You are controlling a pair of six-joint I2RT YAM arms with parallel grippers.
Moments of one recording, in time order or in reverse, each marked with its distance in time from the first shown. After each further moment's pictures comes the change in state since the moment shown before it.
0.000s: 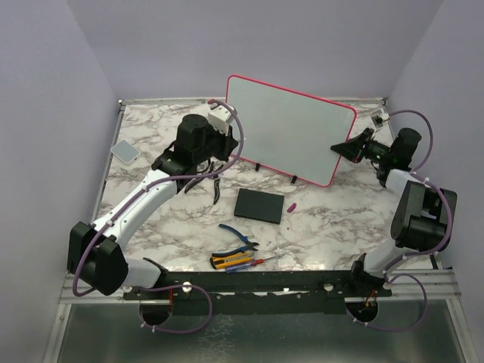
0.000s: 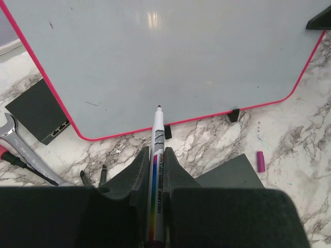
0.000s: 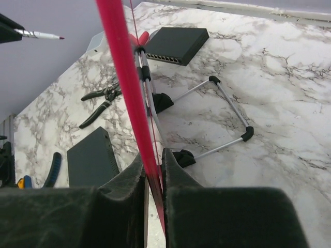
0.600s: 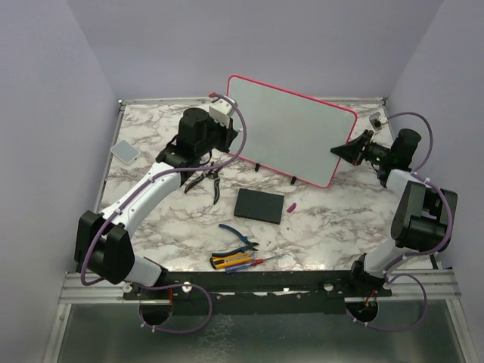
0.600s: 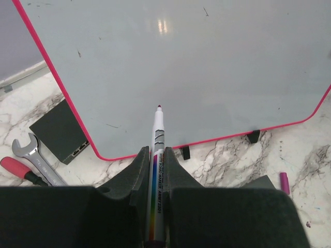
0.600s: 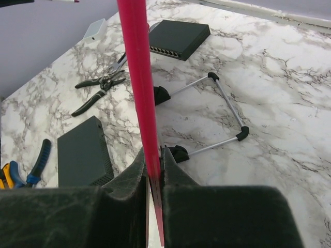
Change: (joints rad) left arm 0.023 0.093 0.059 0.079 -0.028 0.046; right arm 0.000 0.000 0.001 -0.057 -0.036 -0.146
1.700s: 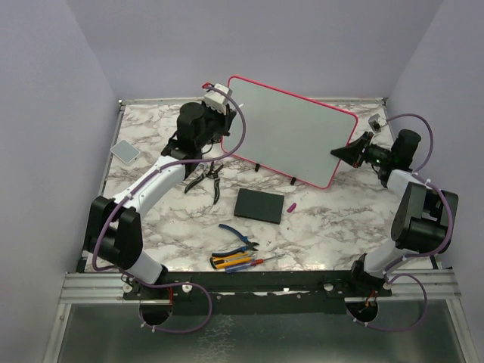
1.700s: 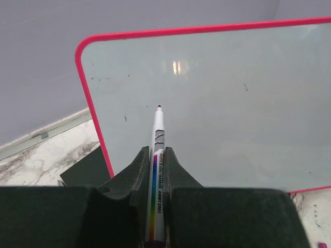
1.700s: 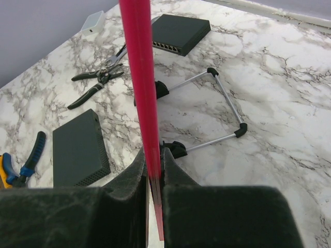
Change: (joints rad) left arm 0.051 0.111 0.010 0.310 -0.022 -0.002; right arm -0.005 -0.012 -0.002 -0.090 -0.013 -0.119
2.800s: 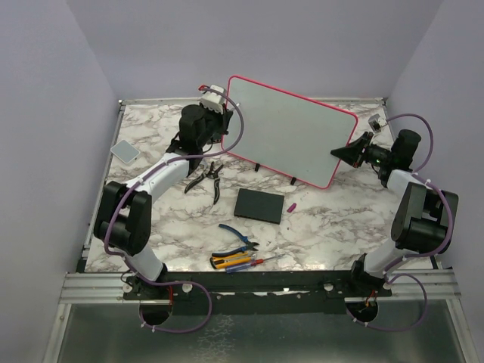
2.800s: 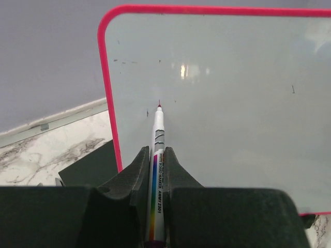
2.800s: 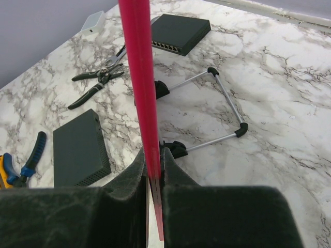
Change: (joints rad) left arm 0.050 0.120 -0.015 0.172 -0.023 -0.059; right arm 0.000 -0.002 0.000 -0.005 0.000 -0.001
